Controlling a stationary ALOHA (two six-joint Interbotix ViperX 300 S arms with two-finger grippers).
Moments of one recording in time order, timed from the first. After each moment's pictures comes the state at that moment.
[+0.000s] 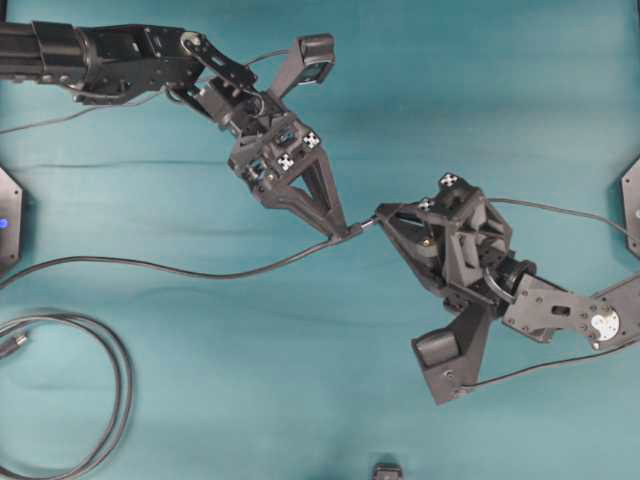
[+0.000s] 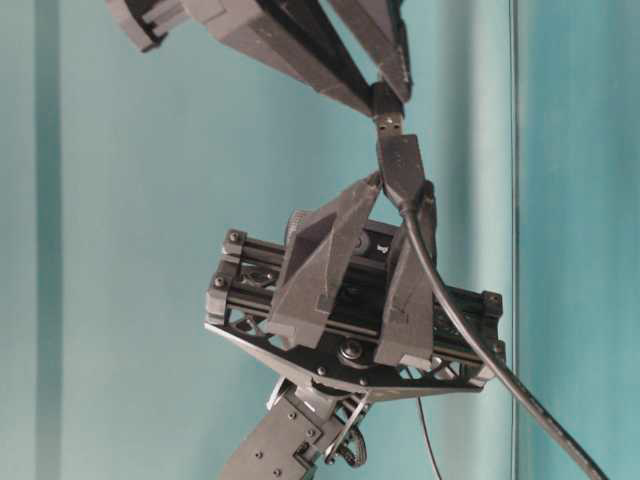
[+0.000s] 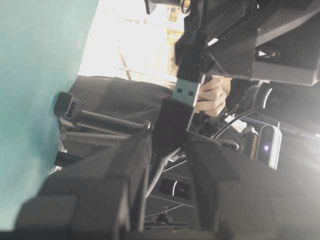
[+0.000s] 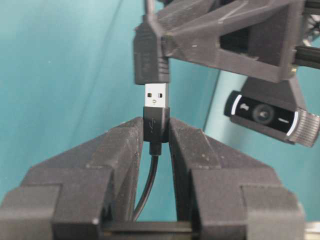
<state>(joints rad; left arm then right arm) 0.33 0.26 0.44 -1.69 1.12 0.57 0.49 -0.11 0.62 -1.27 0.92 0.54</state>
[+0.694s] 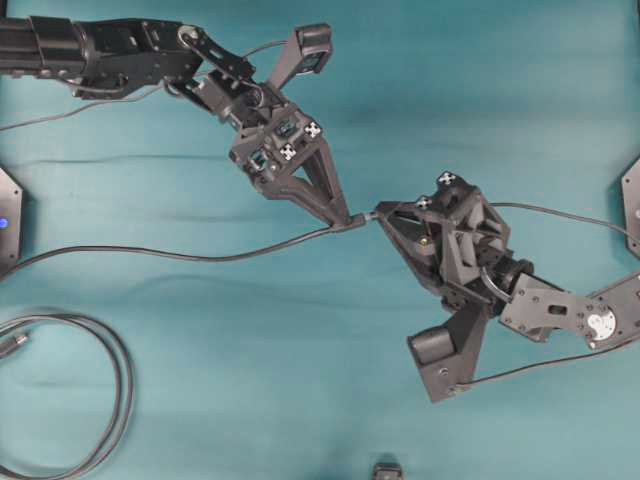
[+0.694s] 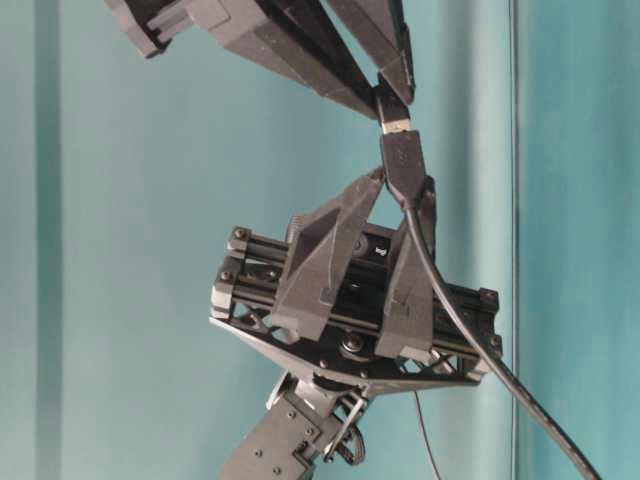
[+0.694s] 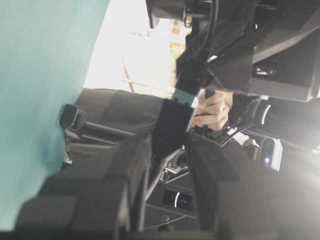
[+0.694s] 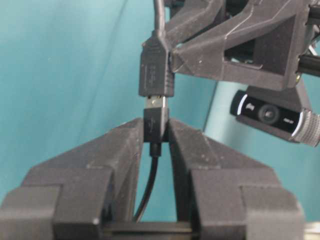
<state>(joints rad) 0.35 0.26 0.43 -1.69 1.09 0.57 0.49 -0.10 0.61 -1.27 0.92 0.54</state>
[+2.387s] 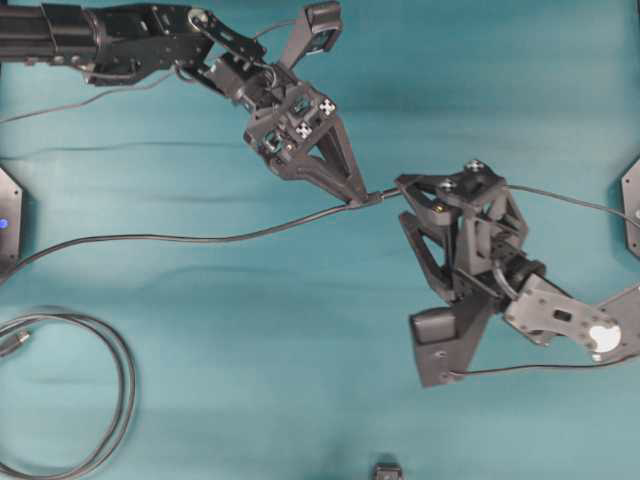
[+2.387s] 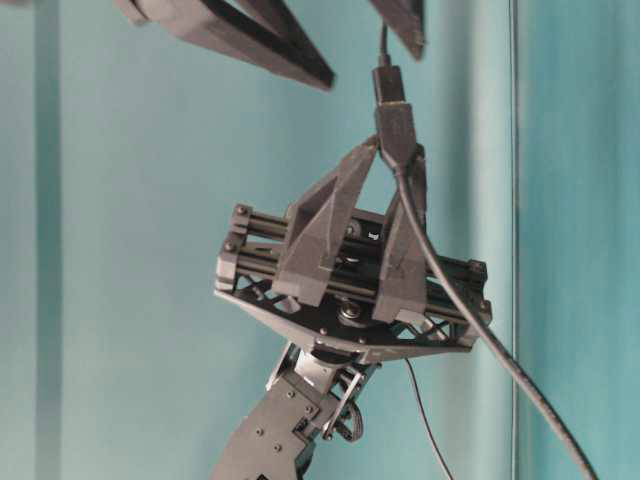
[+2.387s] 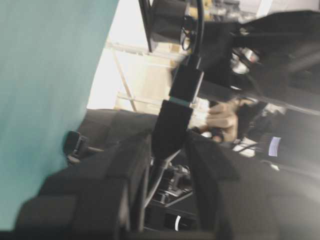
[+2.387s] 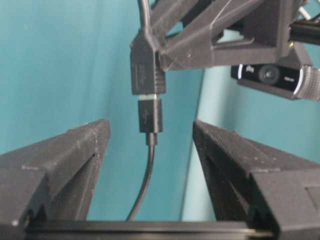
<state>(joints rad) 0.37 0.29 0.38 -1.68 1.07 0.57 0.53 -0.12 0.58 -1.19 1.10 0.62</state>
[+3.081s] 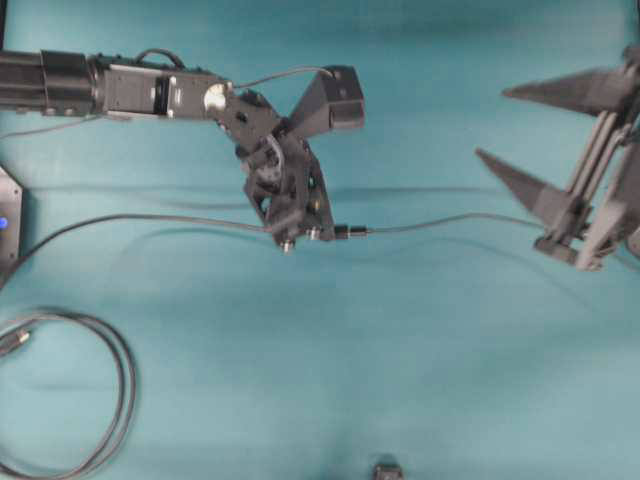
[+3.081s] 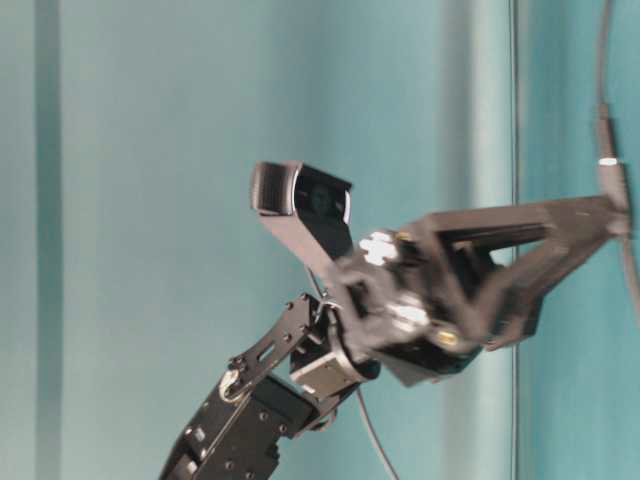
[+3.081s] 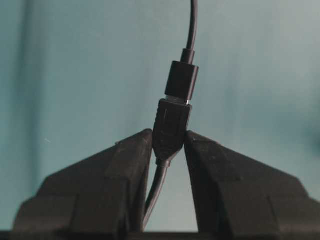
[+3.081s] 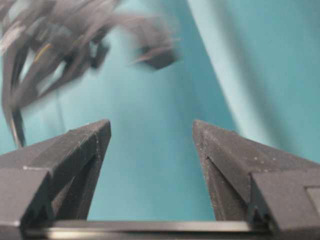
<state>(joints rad) 0.17 0.24 0.36 -0.86 0.63 0.57 0.52 -0.57 0.60 -1.10 1.16 1.10</state>
